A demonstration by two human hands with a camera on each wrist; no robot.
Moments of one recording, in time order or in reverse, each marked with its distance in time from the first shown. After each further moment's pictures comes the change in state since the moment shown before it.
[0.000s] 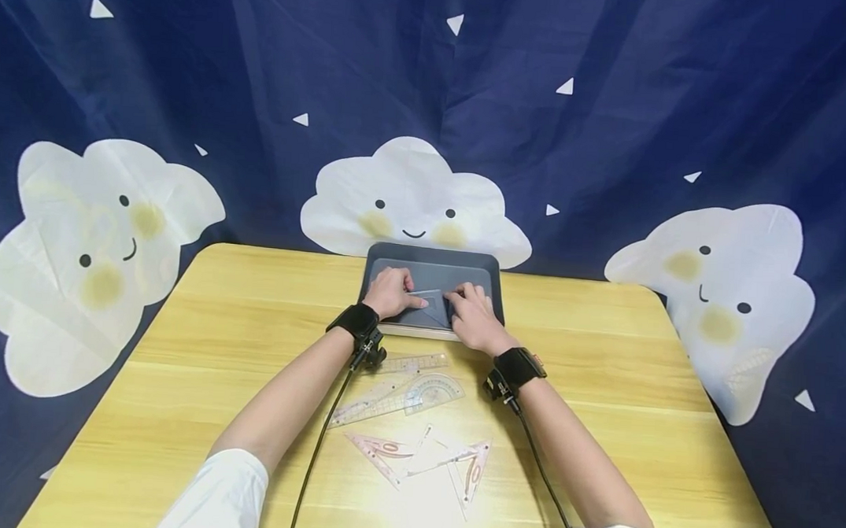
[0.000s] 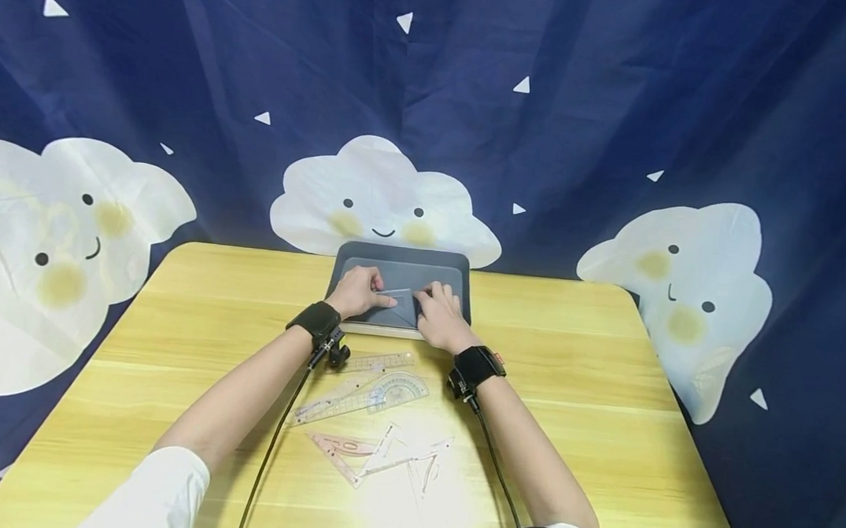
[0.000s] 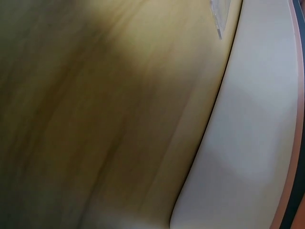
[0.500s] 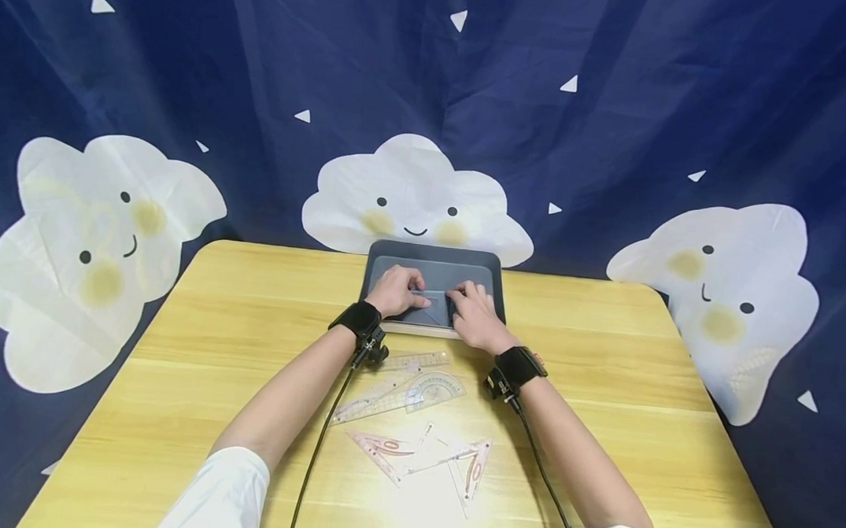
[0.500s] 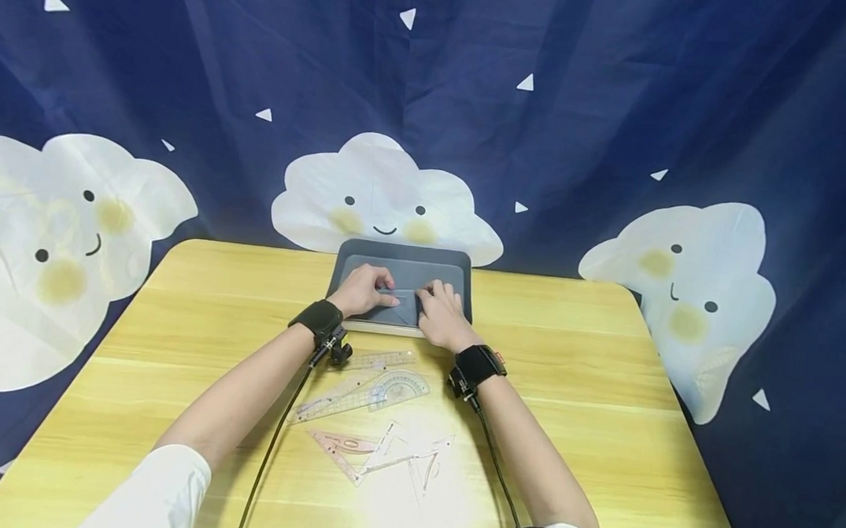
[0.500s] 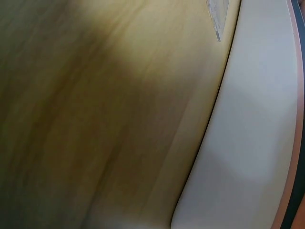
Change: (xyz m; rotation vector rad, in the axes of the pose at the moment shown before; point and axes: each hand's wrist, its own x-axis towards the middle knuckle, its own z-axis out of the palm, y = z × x) left_hand 0.003 -0.001 0.002 -0.004 -0.039 0.122; right_hand 0.003 0.001 0.003 -0.007 0.009 -0.005
